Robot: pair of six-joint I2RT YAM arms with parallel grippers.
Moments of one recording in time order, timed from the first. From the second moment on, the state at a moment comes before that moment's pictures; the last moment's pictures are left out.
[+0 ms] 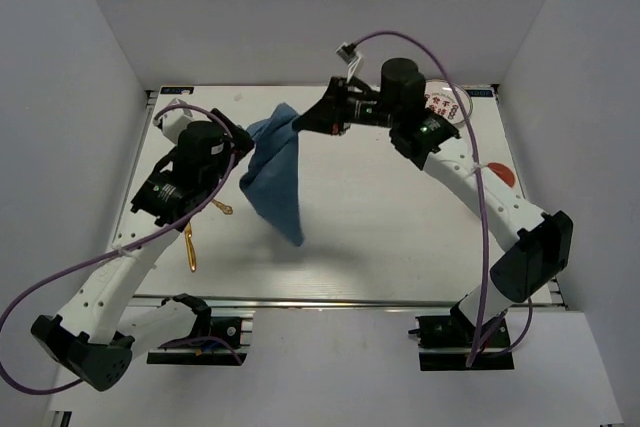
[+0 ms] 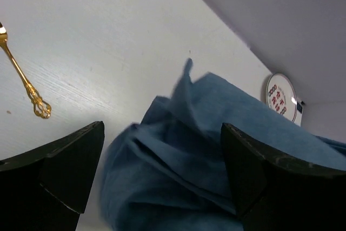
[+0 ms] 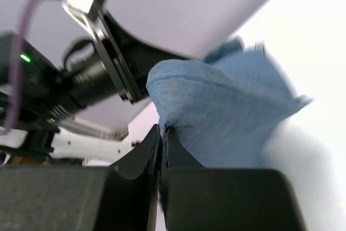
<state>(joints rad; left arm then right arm) -0.49 1.06 1.20 -0.66 -0.50 -0.94 0.65 1.56 1.52 -0.10 -0.70 0.69</state>
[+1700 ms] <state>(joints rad) -0.50 1.50 0.86 -0.52 -0.17 -0.97 0.18 1.35 0.92 -0.16 -0.45 0.55</state>
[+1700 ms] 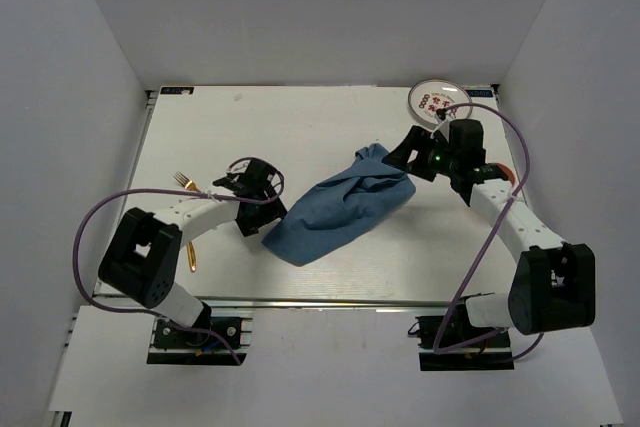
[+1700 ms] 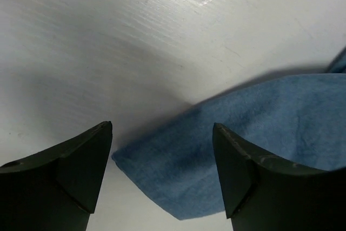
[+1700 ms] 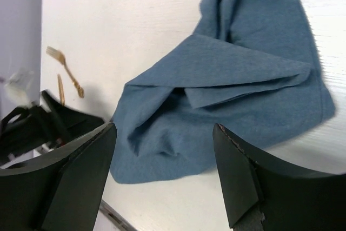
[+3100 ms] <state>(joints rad) -0.49 1.37 0.98 -0.43 -0.04 -0.68 0.14 1.60 0.93 -0.10 -0.40 0.64</state>
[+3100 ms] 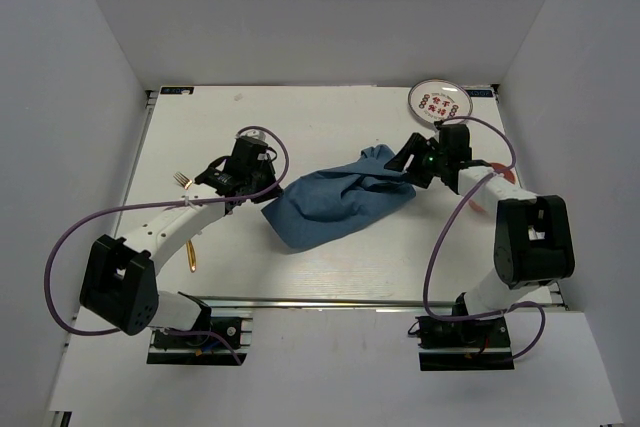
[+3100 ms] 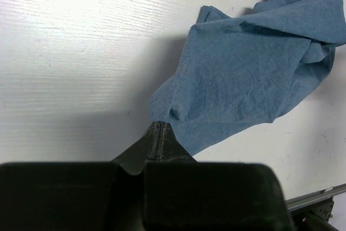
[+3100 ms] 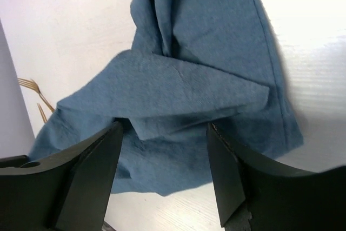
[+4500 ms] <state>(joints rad) -0.49 1.41 1.19 -0.45 -0.12 -0.60 0.11 1.78 1.24 -0.18 -0.40 0.80</state>
